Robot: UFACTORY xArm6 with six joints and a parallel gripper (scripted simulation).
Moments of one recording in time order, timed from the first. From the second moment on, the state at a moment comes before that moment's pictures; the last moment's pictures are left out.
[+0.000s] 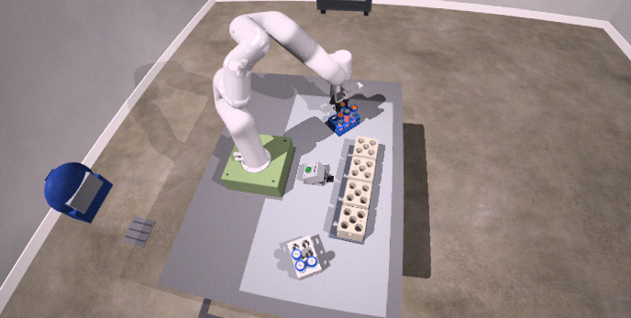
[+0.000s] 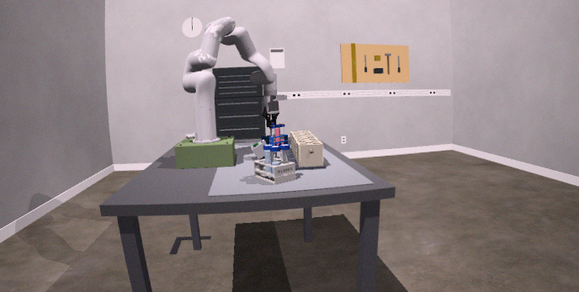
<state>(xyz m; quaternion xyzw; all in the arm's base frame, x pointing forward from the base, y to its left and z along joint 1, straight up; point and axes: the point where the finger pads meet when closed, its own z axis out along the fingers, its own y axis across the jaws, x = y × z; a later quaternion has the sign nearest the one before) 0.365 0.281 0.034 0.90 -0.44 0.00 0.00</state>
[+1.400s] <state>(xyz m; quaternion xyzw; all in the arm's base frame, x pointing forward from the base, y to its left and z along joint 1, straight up) 0.365 0.281 0.082 0.90 -0.44 0.00 0.00</state>
